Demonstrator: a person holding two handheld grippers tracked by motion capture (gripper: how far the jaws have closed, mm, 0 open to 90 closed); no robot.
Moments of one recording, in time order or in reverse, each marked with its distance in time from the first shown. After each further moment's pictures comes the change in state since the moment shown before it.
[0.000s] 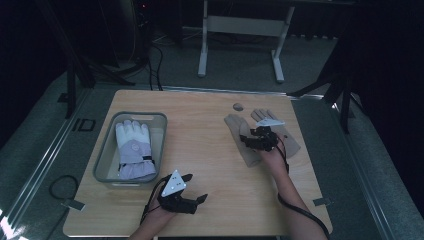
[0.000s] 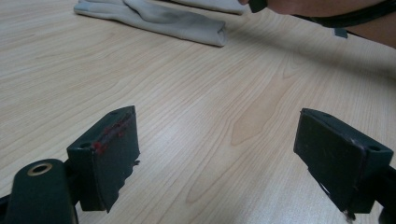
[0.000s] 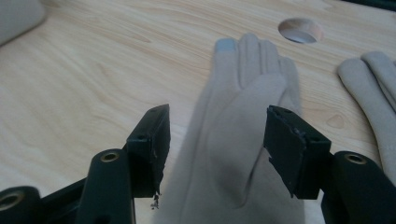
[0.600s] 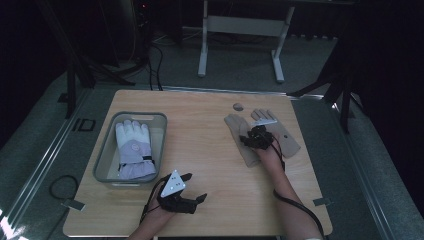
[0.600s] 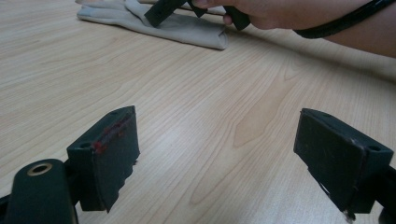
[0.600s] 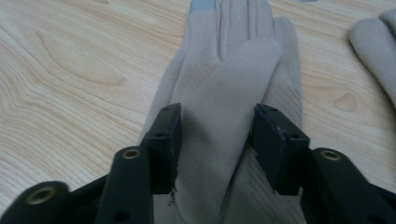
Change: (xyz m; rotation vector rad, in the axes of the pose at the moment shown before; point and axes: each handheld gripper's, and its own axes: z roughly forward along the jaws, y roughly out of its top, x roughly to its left) left arm -0.001 0.000 -0.002 -0.013 -0.006 0.003; right arm -0.011 -0.011 0.034 0.092 -0.044 0.009
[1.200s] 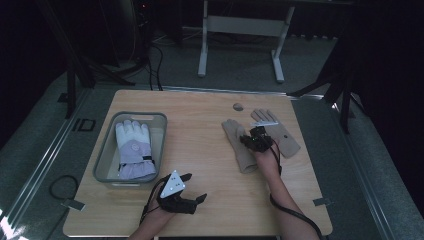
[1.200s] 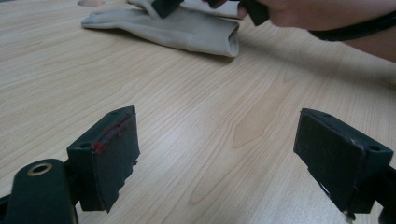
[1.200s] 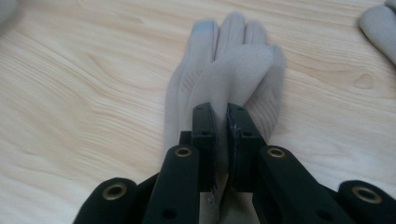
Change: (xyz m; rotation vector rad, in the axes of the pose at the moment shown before) left arm -0.001 0.000 -0.001 -0.002 0.014 0.003; right arm 0.034 0.009 -0.032 0.002 0.008 0.132
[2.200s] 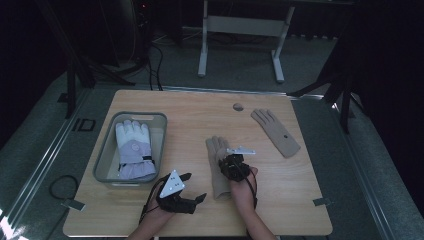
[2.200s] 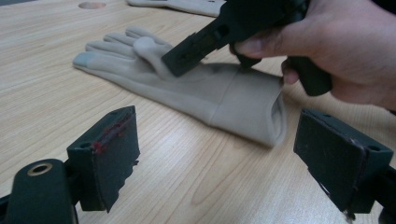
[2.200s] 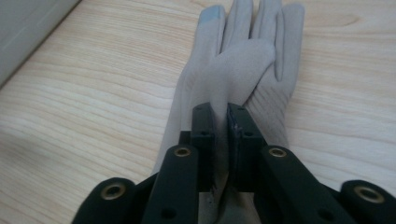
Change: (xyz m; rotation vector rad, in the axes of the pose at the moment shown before) left arm 0.001 0.001 -0.002 -0.004 -0.003 0.006; right arm 0.112 -0.057 -0.010 0.003 -0.035 0.081
